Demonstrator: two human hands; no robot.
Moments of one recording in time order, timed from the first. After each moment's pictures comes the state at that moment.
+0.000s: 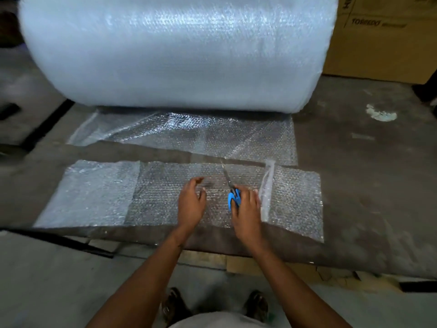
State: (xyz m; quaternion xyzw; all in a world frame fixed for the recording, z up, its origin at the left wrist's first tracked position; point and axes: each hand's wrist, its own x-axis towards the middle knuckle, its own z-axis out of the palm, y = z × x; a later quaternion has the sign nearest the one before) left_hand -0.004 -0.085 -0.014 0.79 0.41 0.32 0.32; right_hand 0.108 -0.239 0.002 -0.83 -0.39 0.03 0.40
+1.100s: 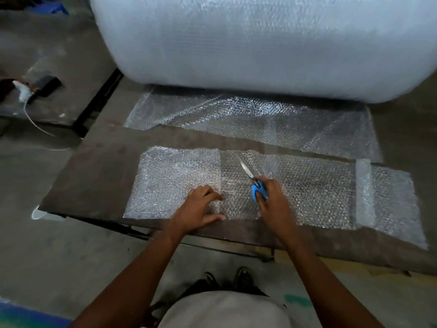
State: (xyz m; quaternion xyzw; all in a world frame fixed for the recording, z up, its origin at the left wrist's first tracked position) left_hand -0.243 0.102 -0.041 0.95 0.16 0.12 0.23; right_hand -0.023 -0.089 -0.011 -0.79 -0.45 0.09 0.41
